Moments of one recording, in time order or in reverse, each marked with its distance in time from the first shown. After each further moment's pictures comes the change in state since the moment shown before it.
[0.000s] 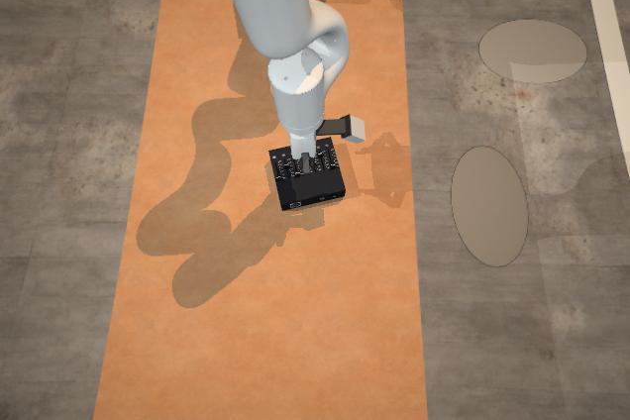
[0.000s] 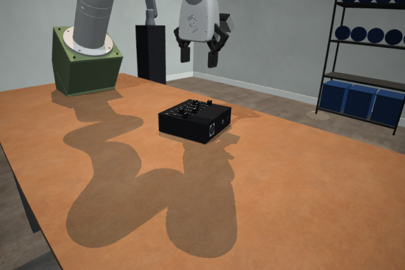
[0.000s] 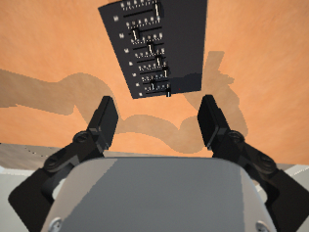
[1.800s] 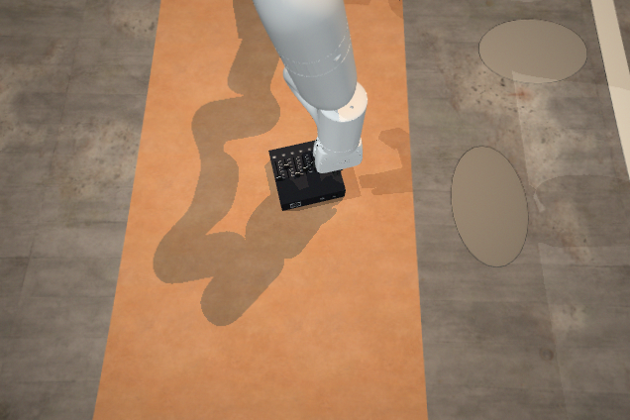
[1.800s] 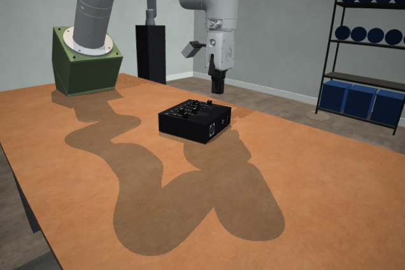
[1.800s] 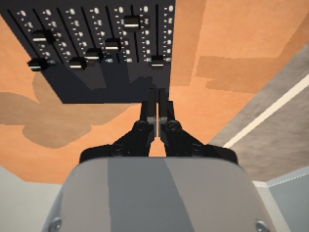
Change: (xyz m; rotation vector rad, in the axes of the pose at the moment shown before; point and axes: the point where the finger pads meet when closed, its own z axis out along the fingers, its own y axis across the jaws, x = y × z) arm 0.065 0.023 0.078 -0.002 -0.040 -1.734
